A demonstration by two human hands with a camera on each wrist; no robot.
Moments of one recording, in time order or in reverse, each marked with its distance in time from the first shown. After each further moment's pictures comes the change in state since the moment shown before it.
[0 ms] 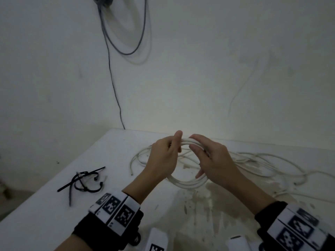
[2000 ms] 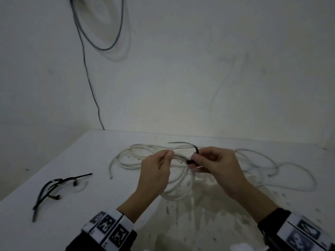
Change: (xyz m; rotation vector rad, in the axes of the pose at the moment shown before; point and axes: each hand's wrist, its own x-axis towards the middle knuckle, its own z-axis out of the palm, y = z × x) left_hand -0.023 -0.024 0.041 -0.064 0.083 0.051; right_hand -0.027 0.022 -0.032 0.437 0.228 0.297
